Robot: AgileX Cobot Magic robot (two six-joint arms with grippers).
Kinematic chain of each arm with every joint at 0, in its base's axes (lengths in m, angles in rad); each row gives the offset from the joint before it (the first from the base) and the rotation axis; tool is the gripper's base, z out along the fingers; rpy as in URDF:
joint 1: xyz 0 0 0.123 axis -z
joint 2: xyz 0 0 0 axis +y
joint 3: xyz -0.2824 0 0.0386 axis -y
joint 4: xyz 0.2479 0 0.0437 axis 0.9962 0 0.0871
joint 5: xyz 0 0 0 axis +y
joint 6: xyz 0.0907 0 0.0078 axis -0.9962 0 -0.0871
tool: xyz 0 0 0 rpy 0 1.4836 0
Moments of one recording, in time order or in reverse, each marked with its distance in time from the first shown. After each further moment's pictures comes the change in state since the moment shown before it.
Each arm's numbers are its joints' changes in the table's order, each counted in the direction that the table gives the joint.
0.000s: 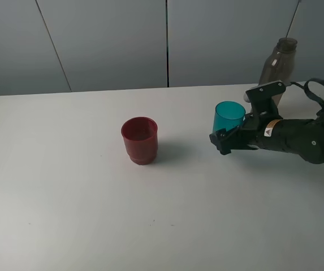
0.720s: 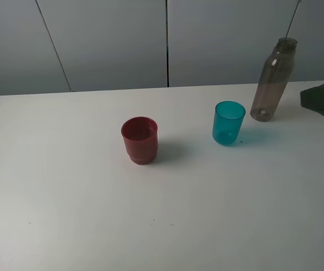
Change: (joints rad) left arm 0.000 0.000 0.000 0.000 0.000 0.000; right arm 0.000 -1.186 -0.004 0.089 1.043 0.017
